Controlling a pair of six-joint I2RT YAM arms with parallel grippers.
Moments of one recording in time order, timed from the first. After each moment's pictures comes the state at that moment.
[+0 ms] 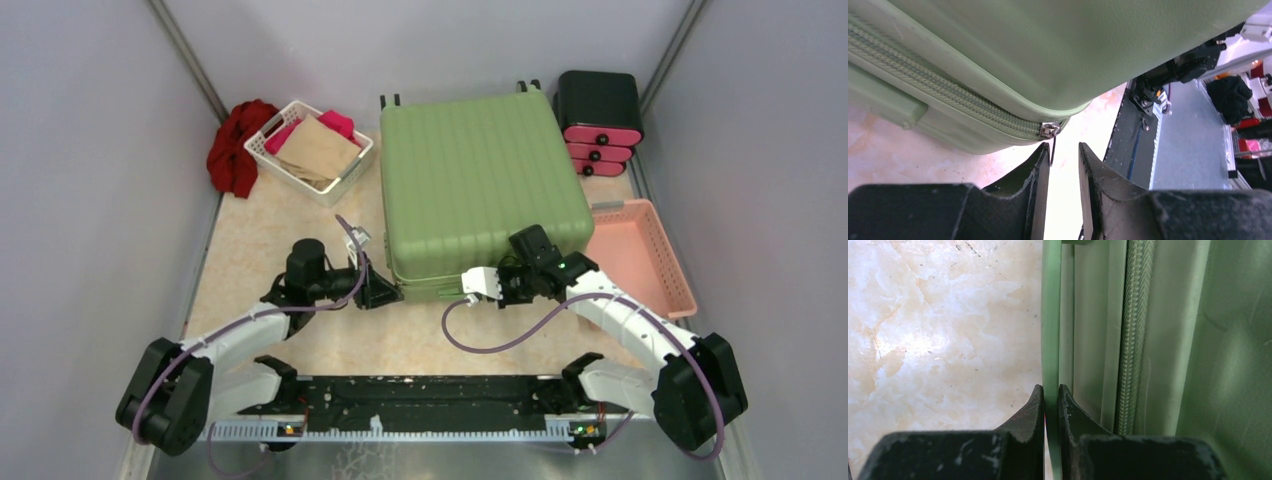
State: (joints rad) left arm -0.46 1.11 0.35 0.40 0.83 -0.40; right arm 0.53 1.10 0.70 -0.68 -0.35 -1.16
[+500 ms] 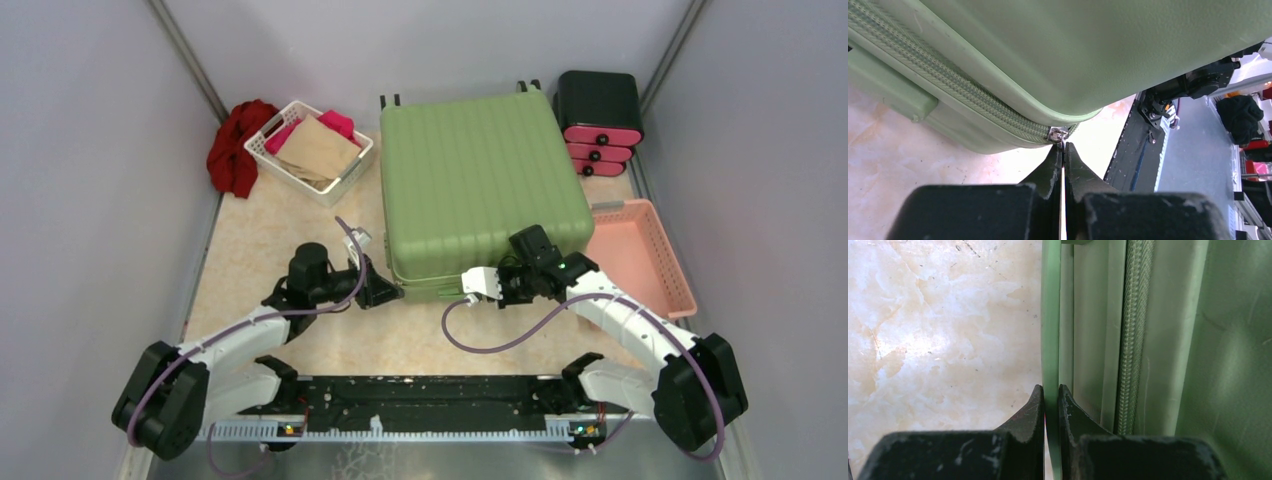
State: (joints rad) left arm -0.51 1.08 0.33 0.40 0.68 -0.46; right arm 0.53 1.10 0.70 -0.67 -0.35 -1.15
